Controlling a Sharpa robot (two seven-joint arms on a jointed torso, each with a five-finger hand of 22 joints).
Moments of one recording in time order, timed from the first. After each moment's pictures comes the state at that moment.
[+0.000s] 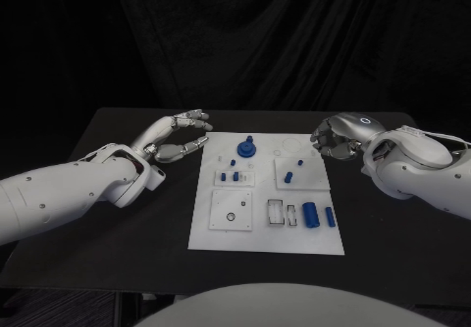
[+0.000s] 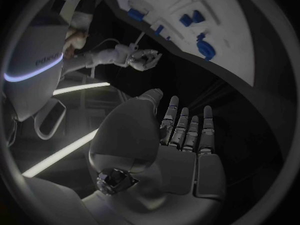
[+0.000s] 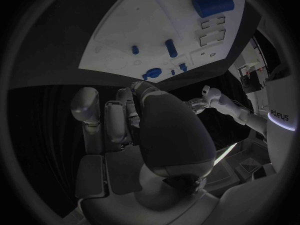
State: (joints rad) left arm 1.21 -0.91 -0.21 1.43 -0.77 -0.47 0.60; left_hand 1.37 0.01 0.17 0.29 0.39 0.73 0.08 0.07 0.27 0.33 0.07 0.26 0.20 0.18 0.06 0.11 0.13 0.16 0.28 0.17 0.06 0.89; right arm 1.33 -0.98 -0.25 1.58 -1.57 -0.43 -0.20; right_hand 1.47 -0.13 0.28 0.25 0.52 0.95 0.12 0.08 0.42 0.77 0.05 0.80 0.90 1.43 -0.02 1.27 1.31 0.09 1.30 0.08 1.01 1.31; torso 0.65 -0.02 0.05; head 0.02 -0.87
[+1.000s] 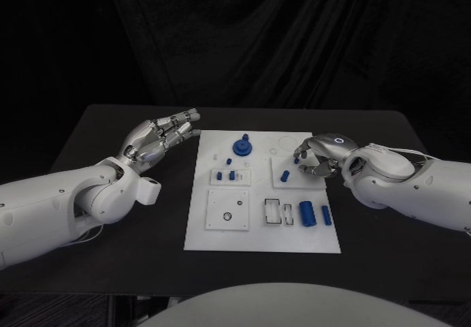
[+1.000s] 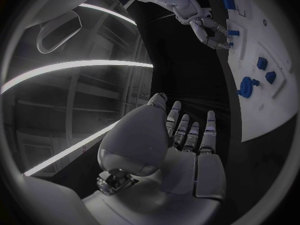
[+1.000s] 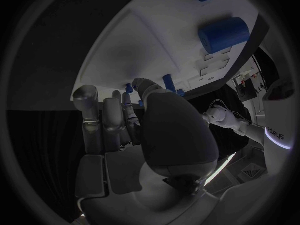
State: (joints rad) left arm 1.21 -0.95 -0.21 1.54 -0.16 -0.08 0.67; left_hand 1.50 0.14 -0.08 0.29 0.48 0.64 0.09 0.07 0.14 0.20 0.09 0.26 0.05 0.12 0.11 0.03 0.05 0.16 0.24 0.24 0.06 0.61; right arm 1.22 -0.93 -0.25 1.50 -1.64 -0.41 -0.18; right_hand 1.44 -0.17 0.29 0.23 0.45 0.86 0.11 0.07 0.43 0.66 0.10 0.58 0.68 1.37 0.01 1.21 1.28 0.11 1.25 0.12 0.92 1.31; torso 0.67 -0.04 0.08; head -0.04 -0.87
